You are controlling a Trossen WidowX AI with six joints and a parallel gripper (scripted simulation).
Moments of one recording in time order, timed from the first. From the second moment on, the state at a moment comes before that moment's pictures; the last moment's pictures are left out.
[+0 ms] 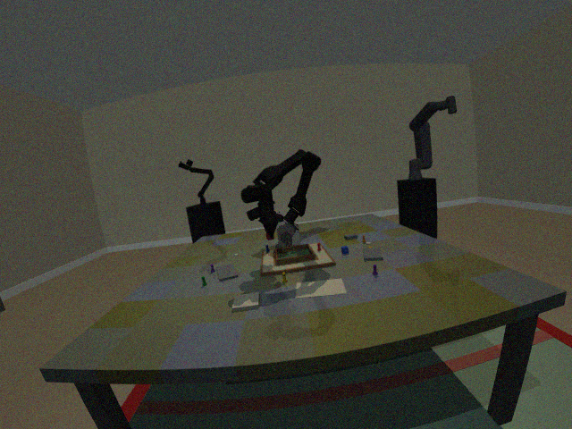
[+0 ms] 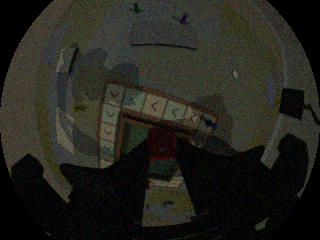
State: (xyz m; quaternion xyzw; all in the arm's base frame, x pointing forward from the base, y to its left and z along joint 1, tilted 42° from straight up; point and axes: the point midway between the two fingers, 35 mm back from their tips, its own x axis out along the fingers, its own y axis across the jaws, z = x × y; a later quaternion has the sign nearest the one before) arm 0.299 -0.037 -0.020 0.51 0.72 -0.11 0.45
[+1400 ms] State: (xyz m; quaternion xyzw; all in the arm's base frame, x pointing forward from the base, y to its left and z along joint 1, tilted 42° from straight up) arm 0.259 0.045 0.002 0.46 0.58 -0.43 0.52
